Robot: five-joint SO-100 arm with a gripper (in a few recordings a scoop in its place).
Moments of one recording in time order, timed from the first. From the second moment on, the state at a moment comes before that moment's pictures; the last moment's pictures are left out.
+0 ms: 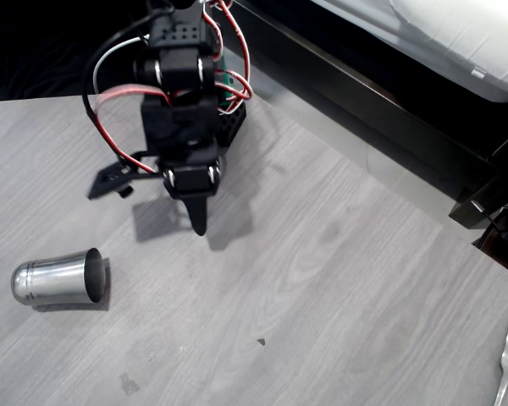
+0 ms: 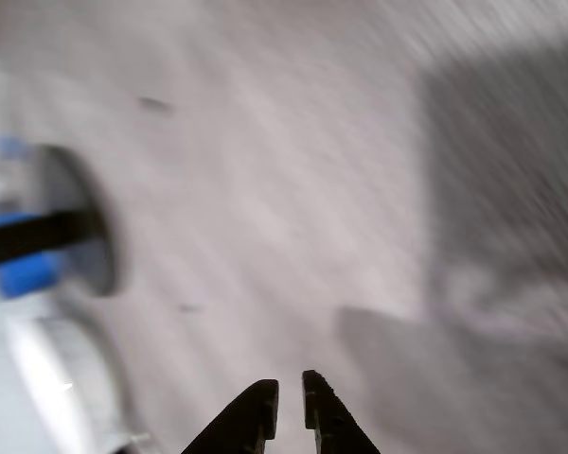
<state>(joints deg) -0.2 186.3 162.4 71.5 -4.3</state>
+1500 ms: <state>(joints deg) 41.5 62.6 74.5 80.2 -42.4</state>
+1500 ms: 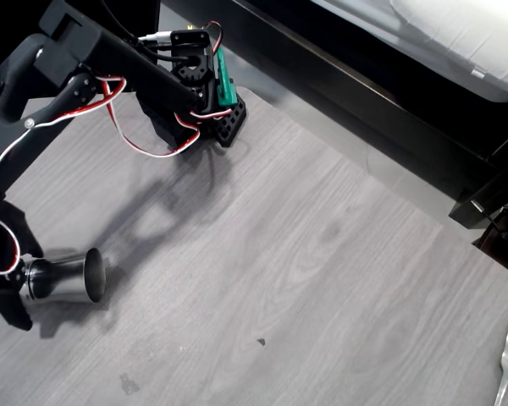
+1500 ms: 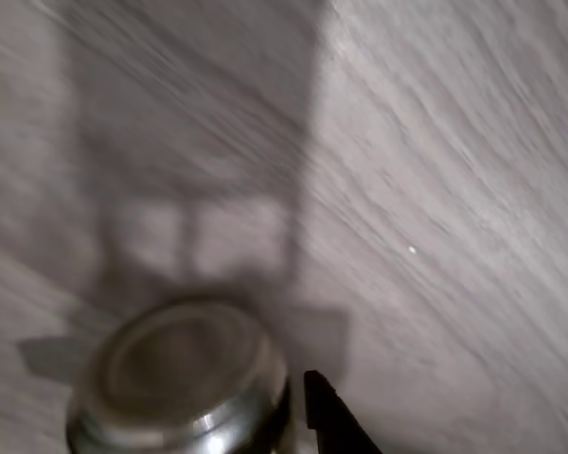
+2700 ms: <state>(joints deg) 13.2 140.6 139.7 27.8 -65.0</state>
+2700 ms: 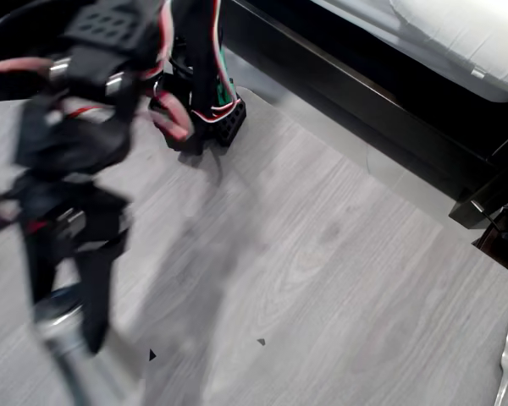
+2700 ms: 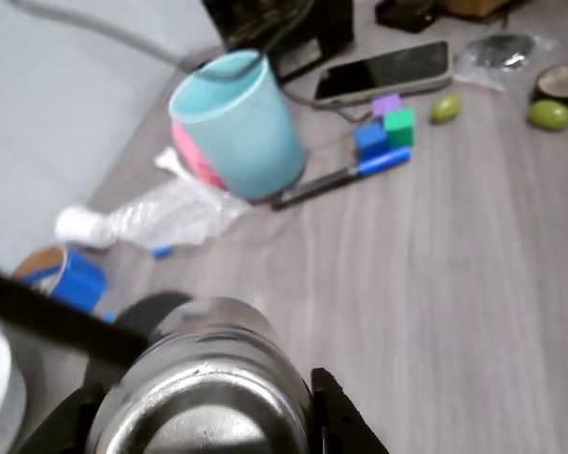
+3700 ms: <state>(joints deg) 14.6 127.4 153.4 4.0 -70.0</state>
